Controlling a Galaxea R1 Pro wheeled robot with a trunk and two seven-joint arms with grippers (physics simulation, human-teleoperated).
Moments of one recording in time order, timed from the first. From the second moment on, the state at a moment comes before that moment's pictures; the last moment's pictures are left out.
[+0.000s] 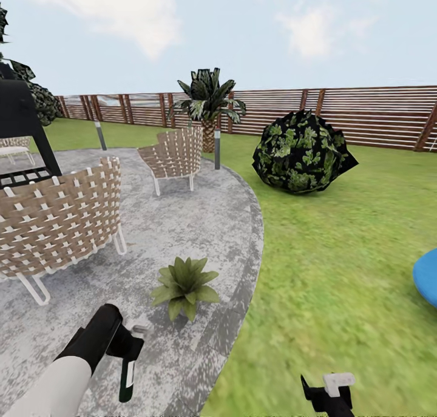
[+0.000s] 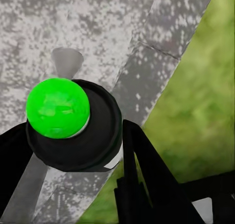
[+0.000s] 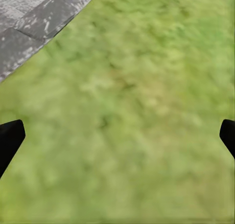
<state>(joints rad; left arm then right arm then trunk) -0.65 0.07 0.18 -0.64 -0.71 0.96 -0.74 -0.42 -0.14 0.19 -0.10 -0.15 -0.56 0.02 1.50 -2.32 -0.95</state>
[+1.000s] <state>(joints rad) -0.77 0.10 -0.11 -0.62 -0.74 1.01 -0.99 -0.42 -0.14 0.19 -0.10 -0.15 -0.56 0.02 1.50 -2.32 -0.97</state>
